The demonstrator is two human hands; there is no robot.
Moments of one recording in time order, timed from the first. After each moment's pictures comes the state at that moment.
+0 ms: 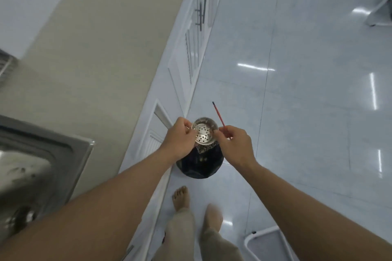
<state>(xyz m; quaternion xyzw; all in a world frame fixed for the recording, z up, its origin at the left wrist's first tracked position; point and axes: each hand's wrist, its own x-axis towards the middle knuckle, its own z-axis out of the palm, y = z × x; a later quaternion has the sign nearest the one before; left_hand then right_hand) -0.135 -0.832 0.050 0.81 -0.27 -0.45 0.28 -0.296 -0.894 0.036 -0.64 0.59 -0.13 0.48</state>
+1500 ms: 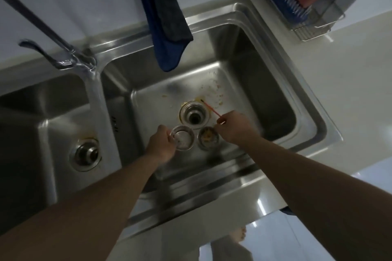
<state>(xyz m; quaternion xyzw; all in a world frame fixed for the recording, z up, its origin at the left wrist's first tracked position) 0.031 -0.329 0.071 0.88 0.16 -0.28 0.33 0.050 -0.557 0.088 -0.91 0.17 0.25 0.29</state>
